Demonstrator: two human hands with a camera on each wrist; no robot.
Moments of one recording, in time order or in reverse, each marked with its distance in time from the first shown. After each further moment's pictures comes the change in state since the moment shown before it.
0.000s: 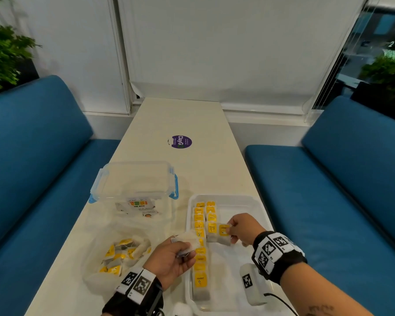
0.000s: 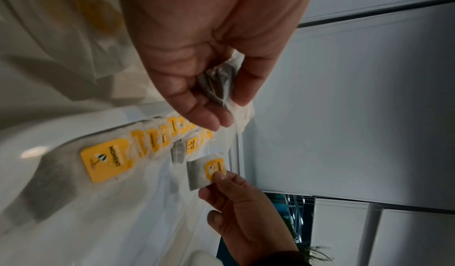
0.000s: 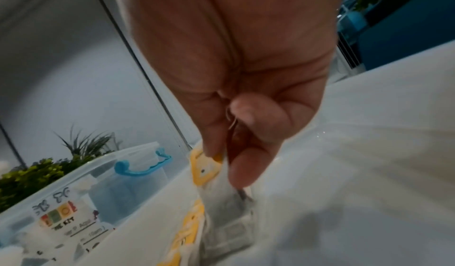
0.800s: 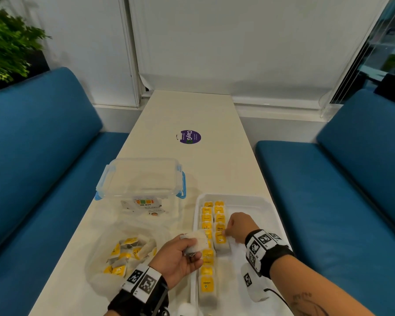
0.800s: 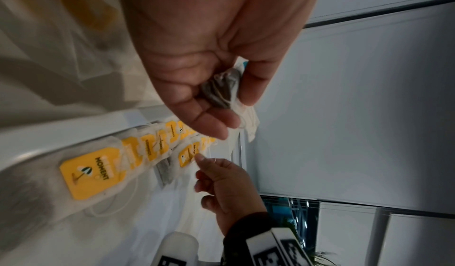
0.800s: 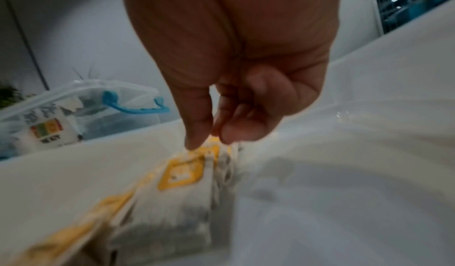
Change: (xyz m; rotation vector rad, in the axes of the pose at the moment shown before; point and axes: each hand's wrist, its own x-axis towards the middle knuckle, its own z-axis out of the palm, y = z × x) left_hand 0.011 0.006 0.000 -0.050 0.003 -0.038; right_hand 0.046 -0.014 0.022 -0.364 0.034 -0.037
